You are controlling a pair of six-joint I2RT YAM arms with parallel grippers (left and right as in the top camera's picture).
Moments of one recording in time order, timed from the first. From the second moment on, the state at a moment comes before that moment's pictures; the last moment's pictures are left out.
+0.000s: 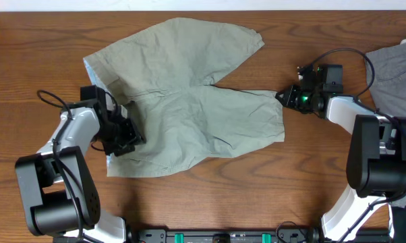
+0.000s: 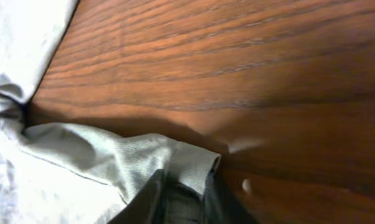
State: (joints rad) left arm 0.19 1.72 0.95 -0.86 0.40 -0.21; right arm -0.05 1.96 1.03 -0.11 -0.54 0.29
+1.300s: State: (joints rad) left arm 0.19 1.72 0.91 -0.84 0.36 -0.21; right arm -0.09 1.89 1.03 -0.12 -0.52 0.37
